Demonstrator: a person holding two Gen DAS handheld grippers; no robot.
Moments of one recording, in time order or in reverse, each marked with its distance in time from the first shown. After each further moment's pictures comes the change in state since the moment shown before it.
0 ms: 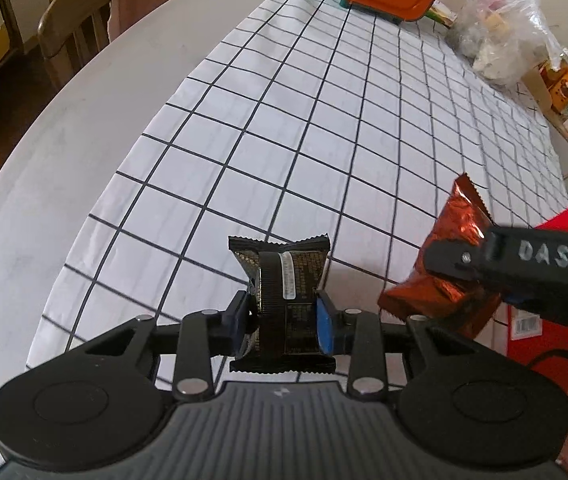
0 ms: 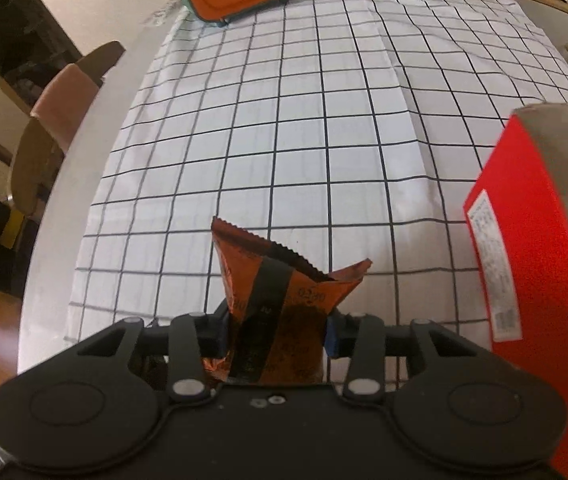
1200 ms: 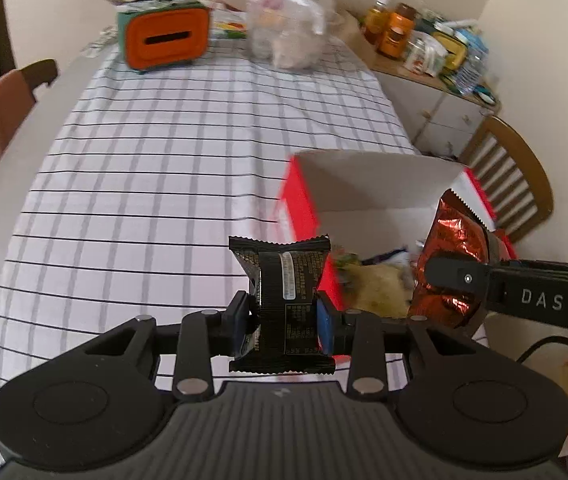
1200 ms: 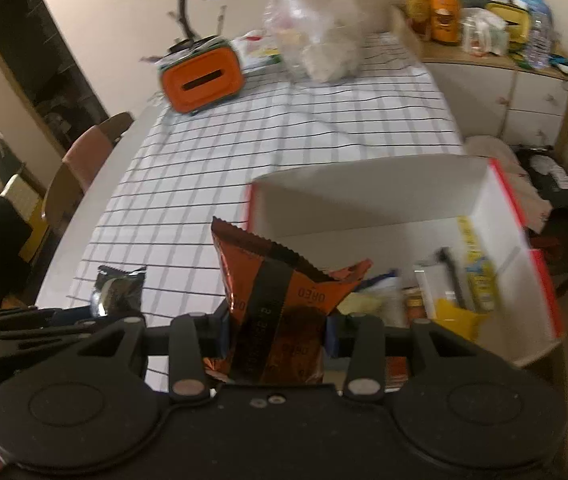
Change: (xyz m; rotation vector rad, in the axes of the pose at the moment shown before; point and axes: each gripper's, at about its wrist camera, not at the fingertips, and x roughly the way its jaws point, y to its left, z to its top) left arm -0.112 -0.195 -0.062 0.372 -0.073 -0.145; right arm -0.182 -0.180 -0.045 -0.050 -0.196 0.021
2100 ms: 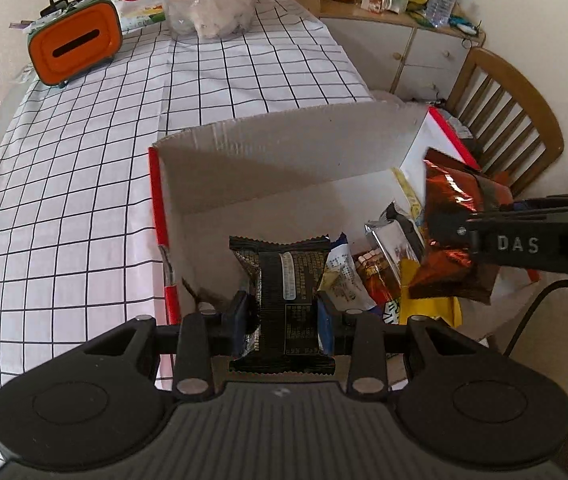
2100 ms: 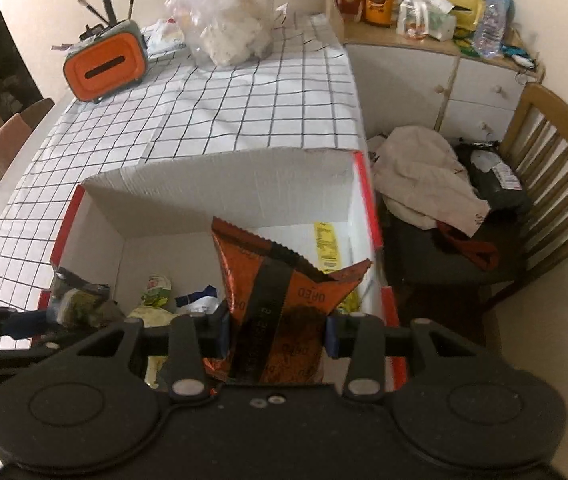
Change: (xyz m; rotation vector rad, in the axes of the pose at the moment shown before) left arm 0.094 -0.116 0.016 0.156 0.093 0.076; right arm 0.043 -0.111 0.025 -0.043 0.075 -0.120
